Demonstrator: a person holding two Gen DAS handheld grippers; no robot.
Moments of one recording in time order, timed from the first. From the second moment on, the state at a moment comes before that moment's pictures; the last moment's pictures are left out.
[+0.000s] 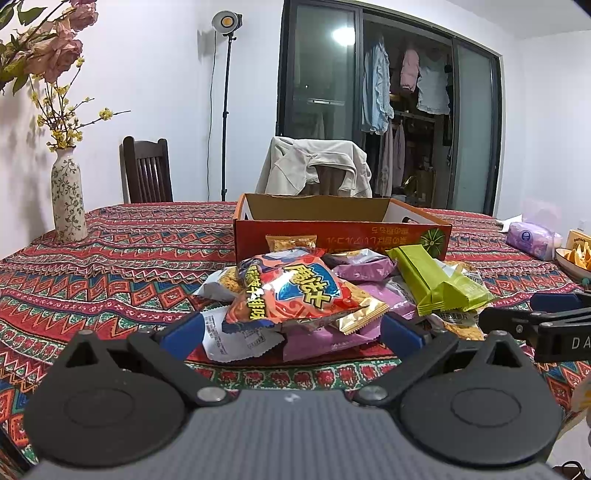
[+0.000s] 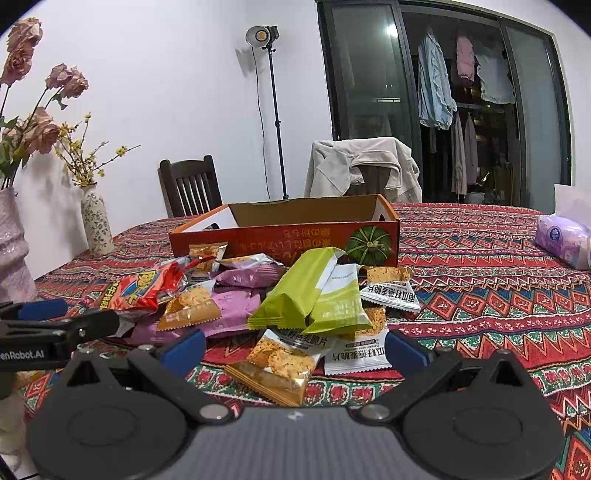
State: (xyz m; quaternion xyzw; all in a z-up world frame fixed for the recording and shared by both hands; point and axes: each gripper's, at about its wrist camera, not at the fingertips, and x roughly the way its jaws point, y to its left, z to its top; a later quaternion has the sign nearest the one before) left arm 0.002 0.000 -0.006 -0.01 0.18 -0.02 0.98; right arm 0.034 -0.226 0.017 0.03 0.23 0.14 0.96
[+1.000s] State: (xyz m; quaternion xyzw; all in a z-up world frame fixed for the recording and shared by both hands) left arm 0.001 0.000 -0.007 -0.01 0.18 -0.02 0.98; right arm 0.034 -0.225 0.018 0.02 0.23 0.14 0.96
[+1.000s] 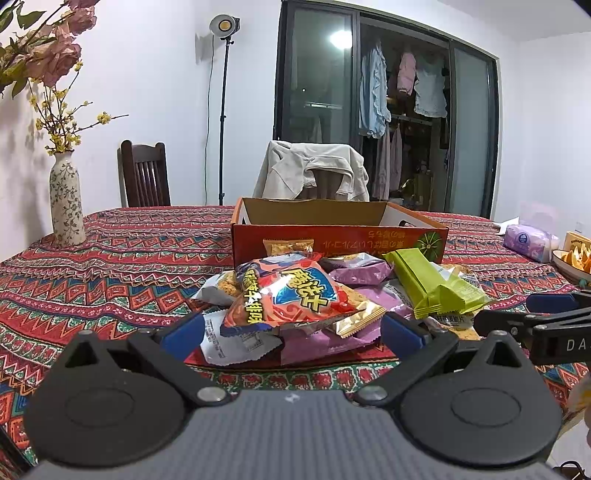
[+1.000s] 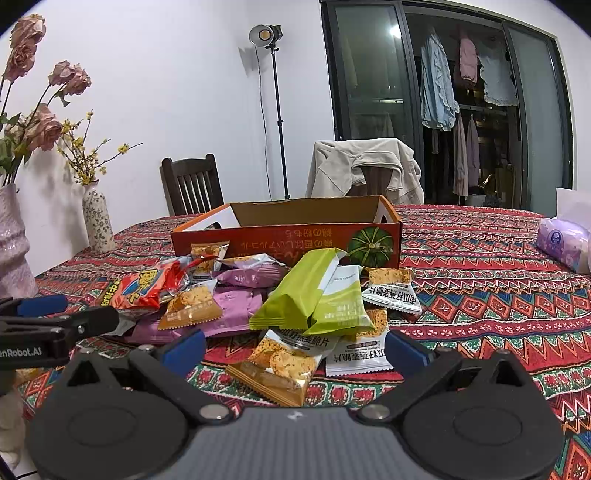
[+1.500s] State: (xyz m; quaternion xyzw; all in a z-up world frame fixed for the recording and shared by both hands) left arm 0.002 -0.003 -0.007 -0.01 0.18 -0.02 0.98; right arm 0.034 -0.224 0.018 0.02 0.23 0.14 0.96
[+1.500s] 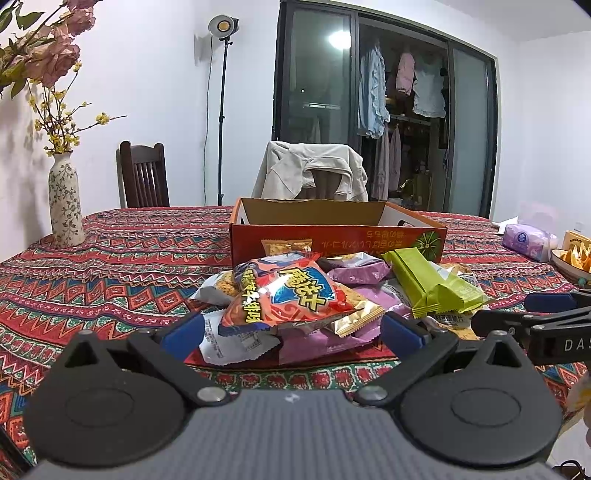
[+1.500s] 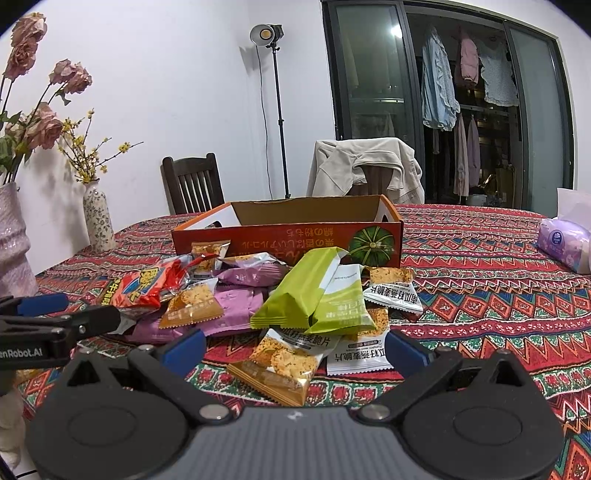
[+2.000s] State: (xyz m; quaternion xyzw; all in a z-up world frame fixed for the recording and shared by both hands) left arm 0.001 -0.004 -0.007 -0.01 0.17 -0.02 0.98; right arm 0.034 -0.224 0.018 0.02 0.23 0.14 0.96
